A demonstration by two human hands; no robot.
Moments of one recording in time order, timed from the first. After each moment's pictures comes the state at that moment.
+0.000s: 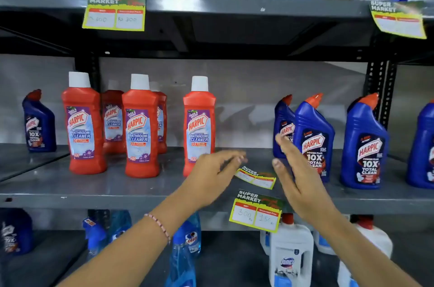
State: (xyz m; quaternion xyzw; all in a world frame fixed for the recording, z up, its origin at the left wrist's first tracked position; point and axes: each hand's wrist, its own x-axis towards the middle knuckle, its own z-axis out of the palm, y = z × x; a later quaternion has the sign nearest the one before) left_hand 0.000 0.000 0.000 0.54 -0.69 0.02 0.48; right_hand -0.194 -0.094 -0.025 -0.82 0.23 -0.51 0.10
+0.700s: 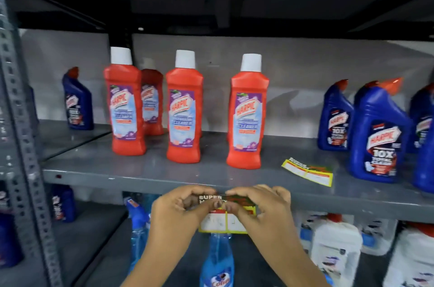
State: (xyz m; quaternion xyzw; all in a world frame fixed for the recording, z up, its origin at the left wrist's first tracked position) left_hand 0.081 0.088 -0.077 0.58 -0.41 -0.10 0.70; right_hand -0.049 -0.015 -0.085 -0.83 0.20 -0.51 0.09
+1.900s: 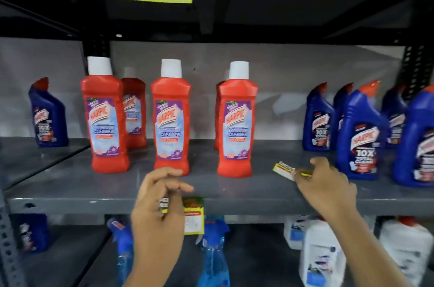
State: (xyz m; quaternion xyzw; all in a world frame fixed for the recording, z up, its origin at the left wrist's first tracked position) left_hand 0.104 0.083 -0.061 0.52 -0.46 0.14 0.71; right_hand -0.109 -0.089 -0.027 -0.70 0.62 -0.36 0.05
